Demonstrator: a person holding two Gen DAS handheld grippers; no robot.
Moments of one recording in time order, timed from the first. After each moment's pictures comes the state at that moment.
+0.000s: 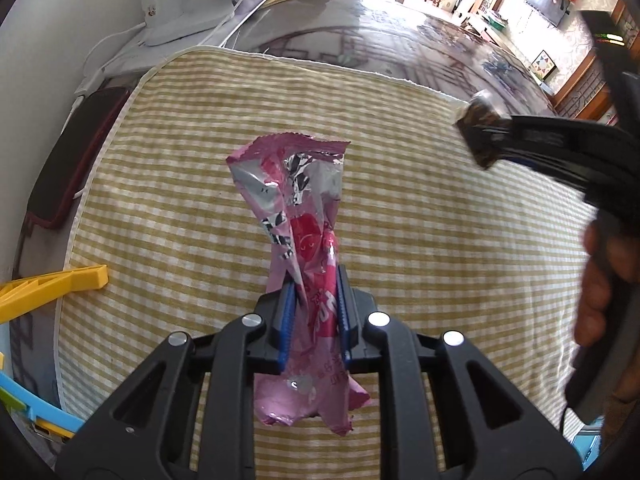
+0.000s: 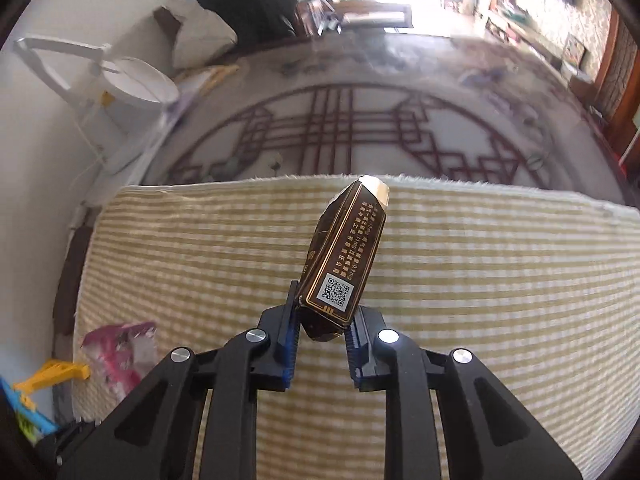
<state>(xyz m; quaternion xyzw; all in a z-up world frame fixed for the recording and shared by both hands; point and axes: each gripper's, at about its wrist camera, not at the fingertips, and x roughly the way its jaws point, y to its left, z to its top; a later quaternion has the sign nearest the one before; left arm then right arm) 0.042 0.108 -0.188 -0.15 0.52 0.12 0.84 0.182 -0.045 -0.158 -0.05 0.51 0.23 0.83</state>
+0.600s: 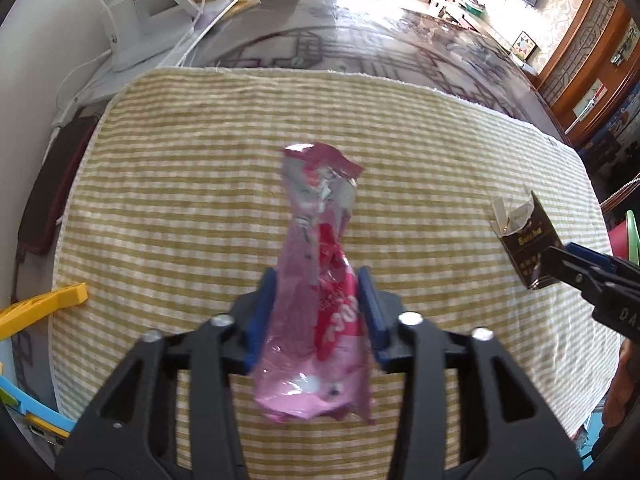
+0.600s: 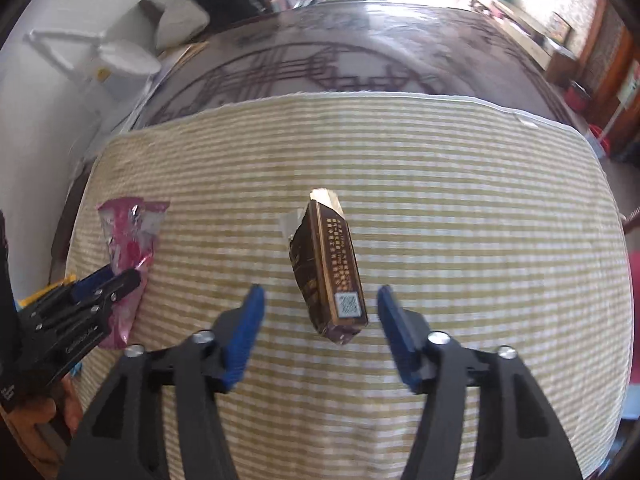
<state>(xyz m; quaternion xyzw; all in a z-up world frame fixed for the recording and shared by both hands) 0.055 0.079 -0.183 -0.11 0.52 0.09 0.85 0.124 -0.138 -0.151 -0.05 0.56 0.19 0.81</state>
